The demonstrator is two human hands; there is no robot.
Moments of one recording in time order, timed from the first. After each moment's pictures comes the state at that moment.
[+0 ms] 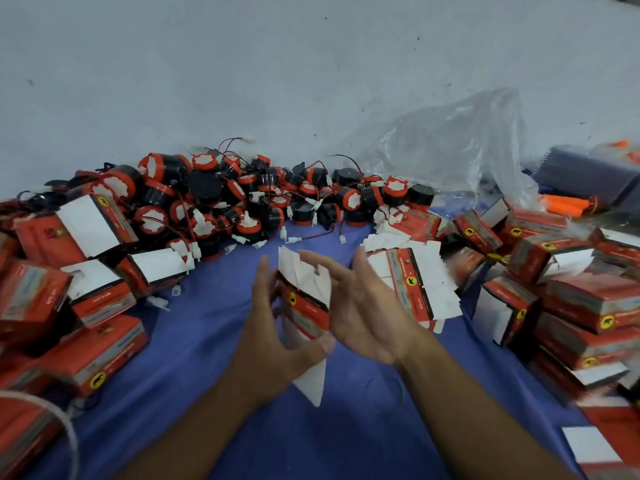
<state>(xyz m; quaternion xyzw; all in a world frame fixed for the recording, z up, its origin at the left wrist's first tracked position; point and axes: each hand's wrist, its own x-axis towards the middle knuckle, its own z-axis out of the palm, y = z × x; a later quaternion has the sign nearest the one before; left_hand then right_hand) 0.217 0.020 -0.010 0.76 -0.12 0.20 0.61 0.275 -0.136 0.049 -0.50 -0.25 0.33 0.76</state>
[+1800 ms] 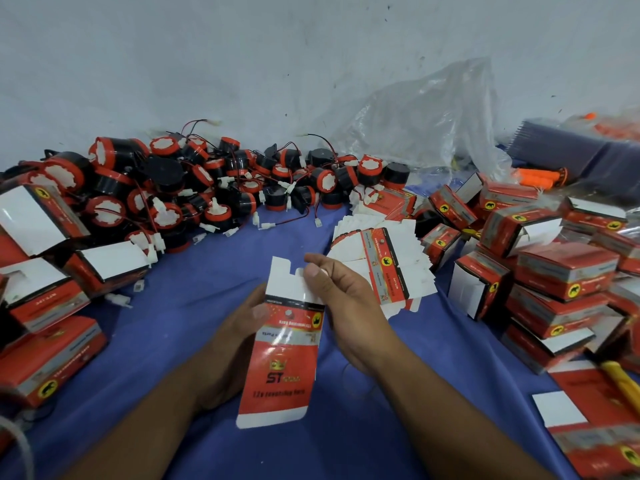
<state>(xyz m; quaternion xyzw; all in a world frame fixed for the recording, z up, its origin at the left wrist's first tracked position) 0.206 0.020 0.006 0.59 -0.07 -0.09 0.80 0.265 -0.141 0.016 -0.65 -0.14 0.07 0.74</state>
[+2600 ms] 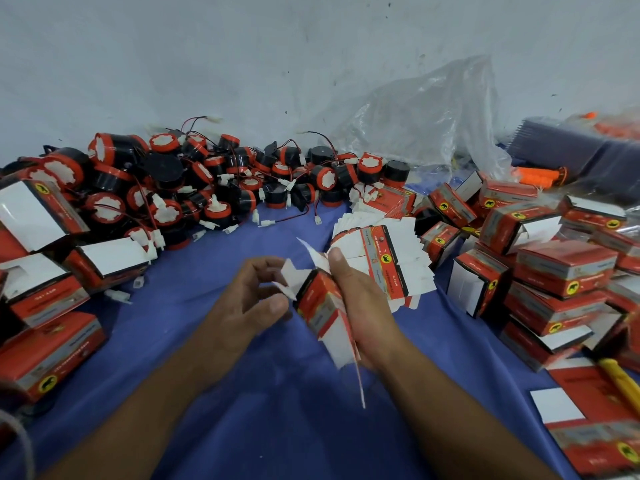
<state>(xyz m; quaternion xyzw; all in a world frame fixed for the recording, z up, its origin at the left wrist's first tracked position) 0.218 0.028 0.013 0.69 -0.14 0.03 0.71 0.258 -0.153 0.026 -0.69 -0.11 0.09 0.71</state>
